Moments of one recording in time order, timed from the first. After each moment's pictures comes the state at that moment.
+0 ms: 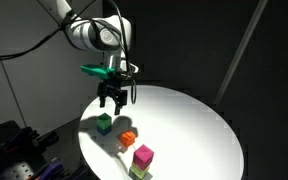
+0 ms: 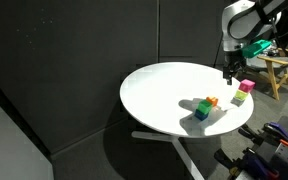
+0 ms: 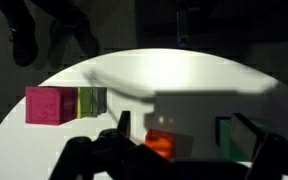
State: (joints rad) arm -0.11 0.06 -0.16 -2.37 -0.24 2.17 -0.01
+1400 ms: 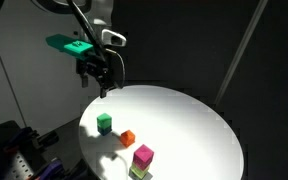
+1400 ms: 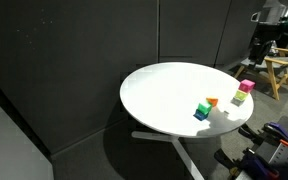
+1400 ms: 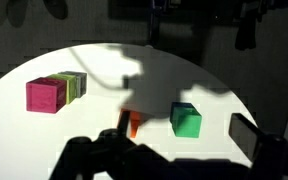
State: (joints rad) arm -0.15 -0.42 -0.21 -2.60 -0.09 2.11 -0.31
